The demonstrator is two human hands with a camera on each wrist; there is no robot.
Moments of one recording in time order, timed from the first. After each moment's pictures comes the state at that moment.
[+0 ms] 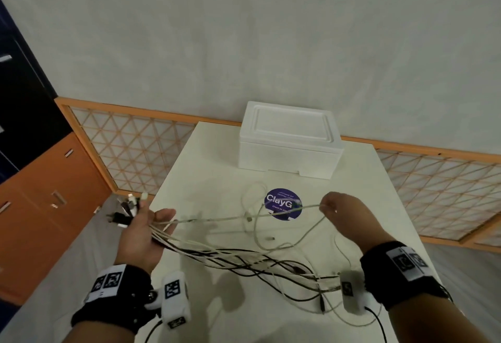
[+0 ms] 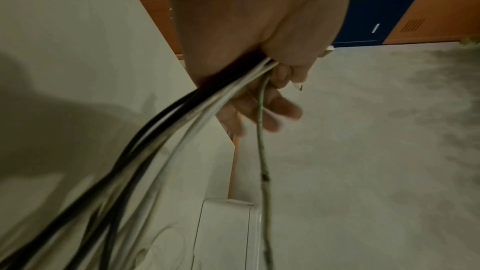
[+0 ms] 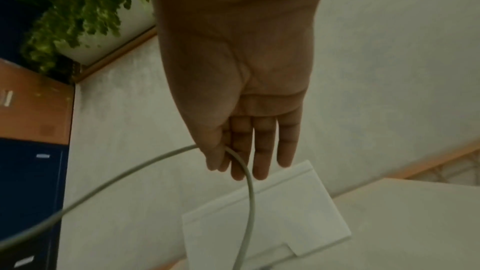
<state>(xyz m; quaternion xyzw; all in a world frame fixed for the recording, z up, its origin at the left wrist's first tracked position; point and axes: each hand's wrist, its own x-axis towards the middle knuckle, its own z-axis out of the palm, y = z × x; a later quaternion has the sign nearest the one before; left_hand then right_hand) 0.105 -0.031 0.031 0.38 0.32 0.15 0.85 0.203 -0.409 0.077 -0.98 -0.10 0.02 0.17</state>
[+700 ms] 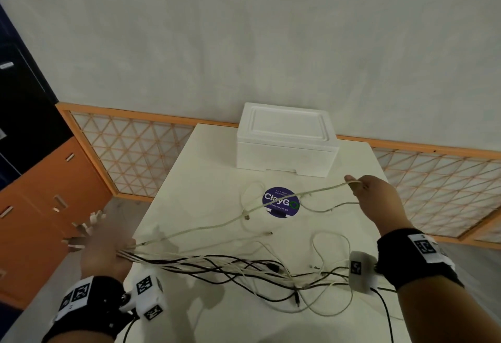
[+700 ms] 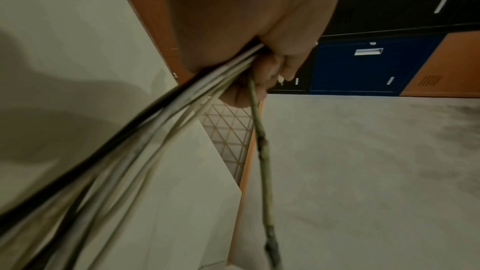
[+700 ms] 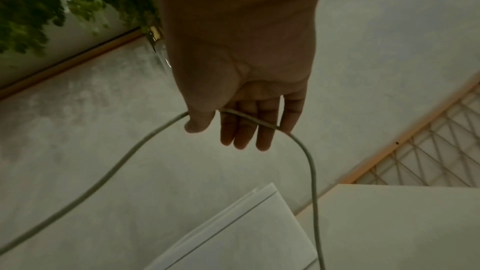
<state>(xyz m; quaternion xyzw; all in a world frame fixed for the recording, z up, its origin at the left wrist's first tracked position) 0.075 0.032 -0.001 0.28 0.39 0.21 0.85 0.214 -0.454 0.100 -0.96 0.05 -0.08 0.28</state>
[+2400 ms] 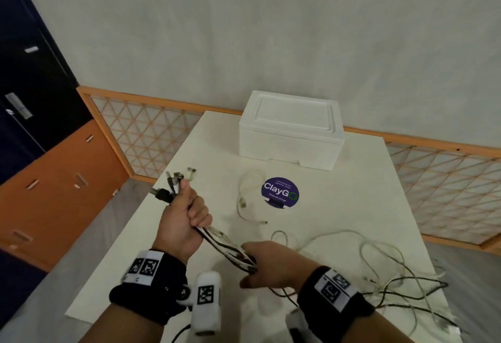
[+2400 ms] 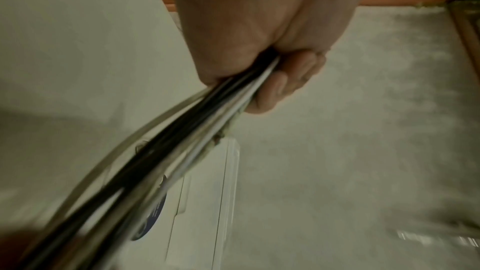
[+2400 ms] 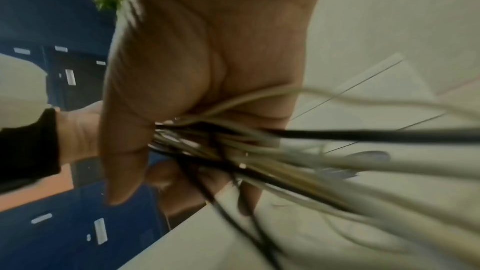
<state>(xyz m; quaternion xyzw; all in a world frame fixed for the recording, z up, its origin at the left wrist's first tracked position) 0.088 -0.143 0.074 0.35 0.17 0.10 0.92 0.112 -0.334 0.048 -0.86 -0.38 0.29 0.16</state>
